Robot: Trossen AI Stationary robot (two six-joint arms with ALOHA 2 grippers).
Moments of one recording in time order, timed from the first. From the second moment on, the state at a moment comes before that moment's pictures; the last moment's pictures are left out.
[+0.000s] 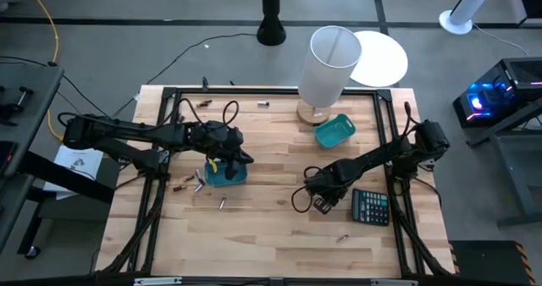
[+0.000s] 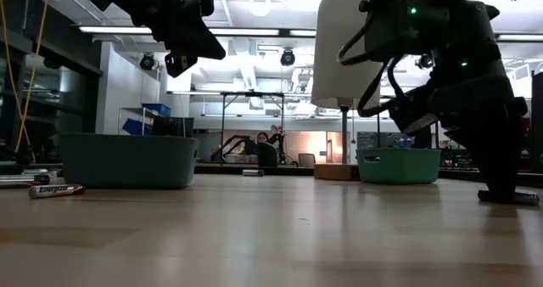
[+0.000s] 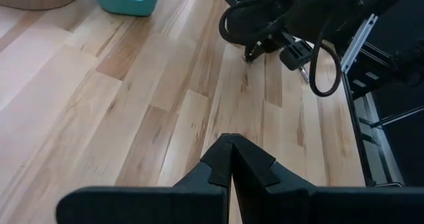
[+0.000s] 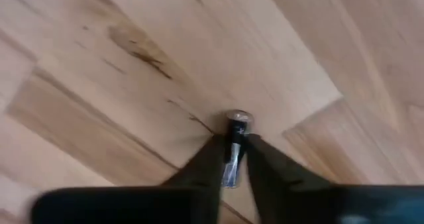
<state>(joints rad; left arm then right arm) 0.05 1.22 0.78 -0.15 0.13 -0.39 0.25 1.75 0.92 -0.74 -0.20 0.98</state>
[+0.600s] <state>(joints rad) 0.10 1.13 0.84 -0.15 0.14 -0.32 -0.11 1.27 0.97 -1.00 0.39 0.98</state>
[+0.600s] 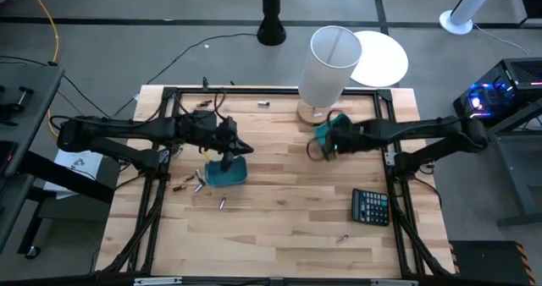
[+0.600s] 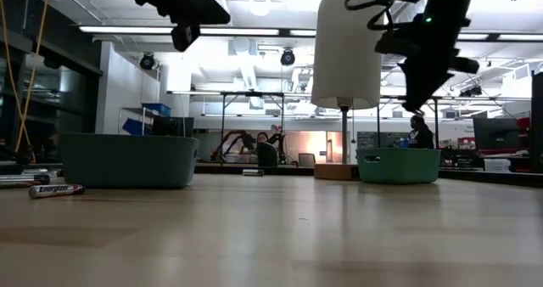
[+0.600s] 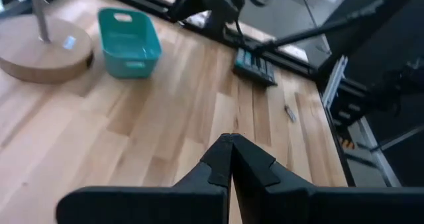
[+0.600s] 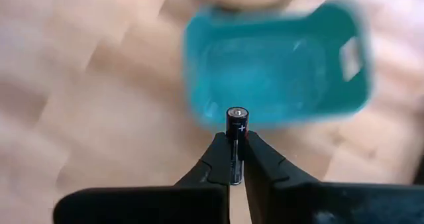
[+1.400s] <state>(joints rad) 0.16 1.07 0.84 -0.16 0.14 -0.33 -0.31 1.33 0.97 -0.92 0.12 0.67</state>
